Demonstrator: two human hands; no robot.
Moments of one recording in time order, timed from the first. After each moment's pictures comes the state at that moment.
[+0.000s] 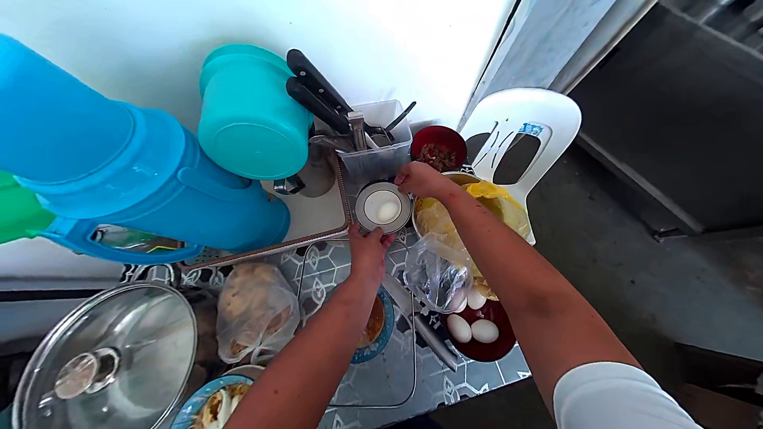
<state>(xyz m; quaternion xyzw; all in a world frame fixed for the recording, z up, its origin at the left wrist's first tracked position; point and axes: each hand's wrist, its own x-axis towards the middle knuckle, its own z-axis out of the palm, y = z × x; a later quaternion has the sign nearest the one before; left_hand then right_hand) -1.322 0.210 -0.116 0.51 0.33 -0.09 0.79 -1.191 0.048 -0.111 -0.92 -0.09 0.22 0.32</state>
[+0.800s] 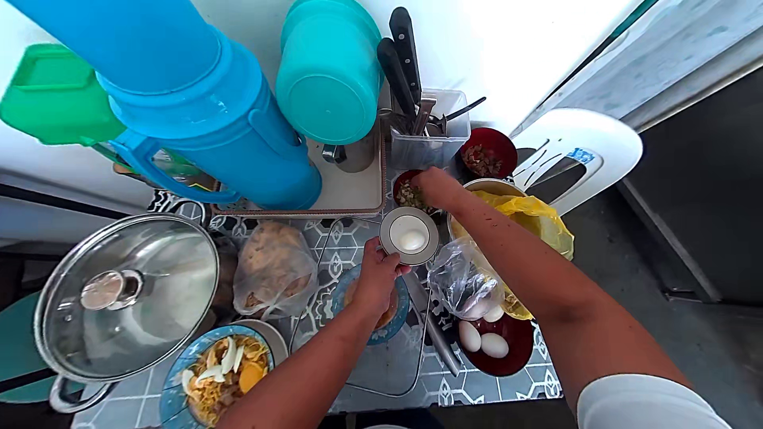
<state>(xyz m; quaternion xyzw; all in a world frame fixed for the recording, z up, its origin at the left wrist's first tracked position) -1.388 0.257 -0.116 0.52 0.30 -0.15 0.78 -1.199 0.111 -0.123 -0.94 -0.25 0.21 0.09</state>
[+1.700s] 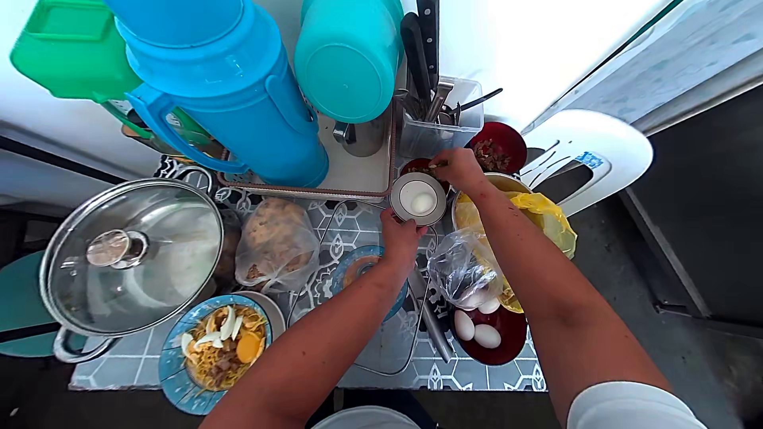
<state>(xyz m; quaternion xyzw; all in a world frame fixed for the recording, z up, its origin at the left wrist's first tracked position) -1.349 0.213 -0.127 0.48 0.35 -0.07 0.80 -1.197 0.084 -0.115 -0.94 -0.14 0.13 0.29</state>
